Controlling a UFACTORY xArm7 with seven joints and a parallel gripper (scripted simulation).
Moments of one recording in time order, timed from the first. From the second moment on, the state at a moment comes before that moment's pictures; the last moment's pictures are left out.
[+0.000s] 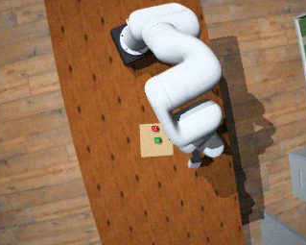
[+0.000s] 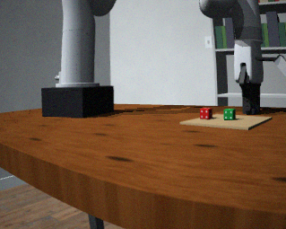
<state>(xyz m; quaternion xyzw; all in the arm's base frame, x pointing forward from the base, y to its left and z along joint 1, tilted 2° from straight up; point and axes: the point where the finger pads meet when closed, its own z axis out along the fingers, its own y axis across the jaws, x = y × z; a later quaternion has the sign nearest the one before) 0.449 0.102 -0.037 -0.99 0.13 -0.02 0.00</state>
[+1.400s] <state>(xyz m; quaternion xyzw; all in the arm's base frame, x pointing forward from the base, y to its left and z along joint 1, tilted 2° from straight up) 0.449 0.102 -0.037 -0.99 0.13 -0.02 0.00</state>
